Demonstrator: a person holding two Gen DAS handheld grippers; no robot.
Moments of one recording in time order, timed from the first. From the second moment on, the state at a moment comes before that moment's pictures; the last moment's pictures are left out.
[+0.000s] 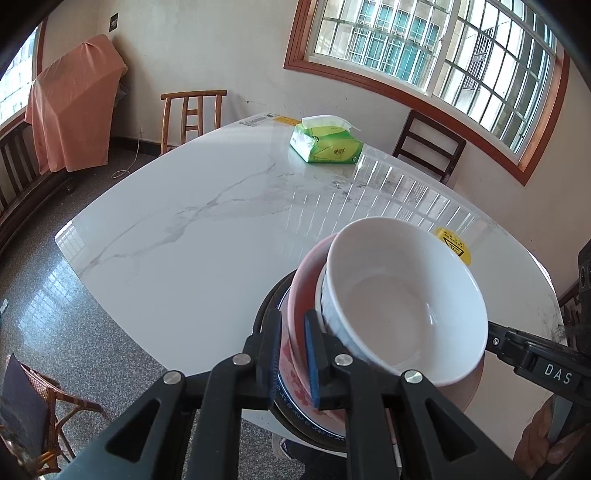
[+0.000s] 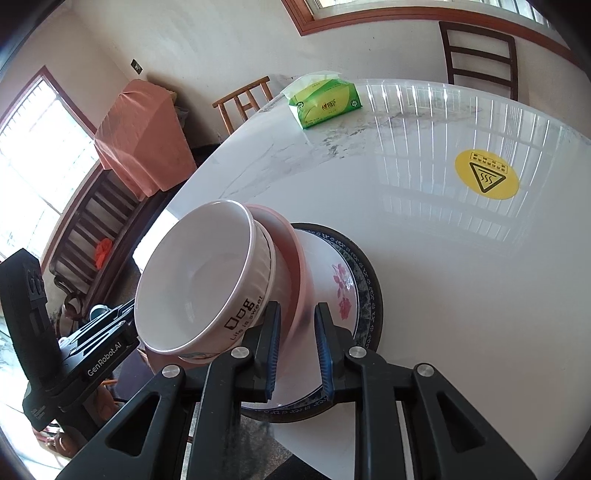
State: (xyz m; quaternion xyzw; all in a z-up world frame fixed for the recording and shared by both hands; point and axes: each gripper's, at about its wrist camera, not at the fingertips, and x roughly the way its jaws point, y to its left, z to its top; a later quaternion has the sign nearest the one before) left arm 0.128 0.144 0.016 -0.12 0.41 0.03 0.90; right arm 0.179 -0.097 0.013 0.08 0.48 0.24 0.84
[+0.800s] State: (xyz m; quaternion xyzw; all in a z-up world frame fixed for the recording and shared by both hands) left arm 0.085 0.141 0.004 -0.09 0.27 0.09 0.96; right arm 0.123 -0.105 0.034 0.08 0.29 0.22 0.93
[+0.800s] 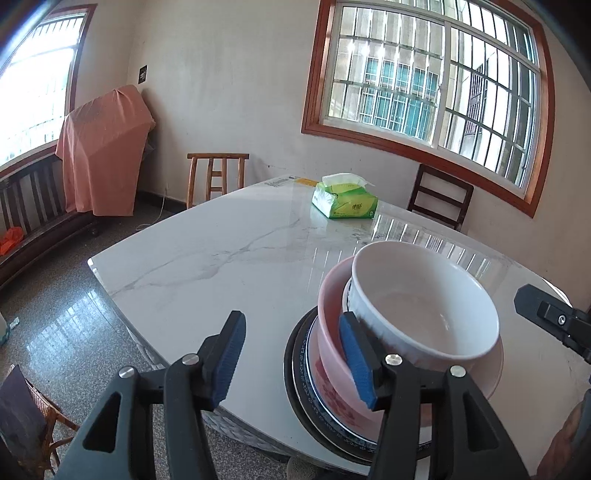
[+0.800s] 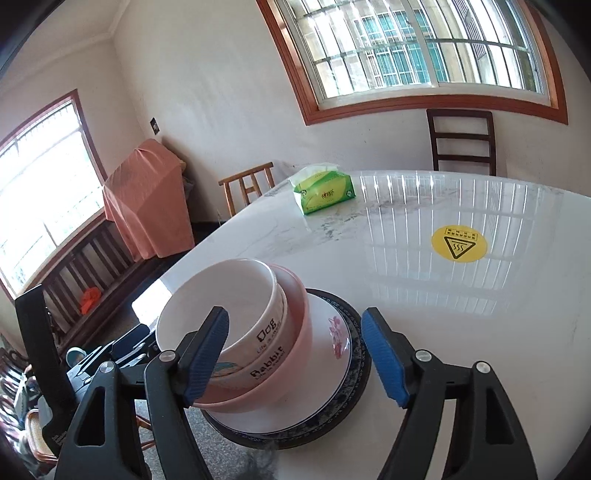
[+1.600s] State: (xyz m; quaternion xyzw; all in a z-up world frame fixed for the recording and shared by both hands) left arm -0.018 0.077 0.036 -0.02 0.16 0.09 0.98; right arm 0.005 -0.124 0.043 0.02 0.09 0.17 0.98
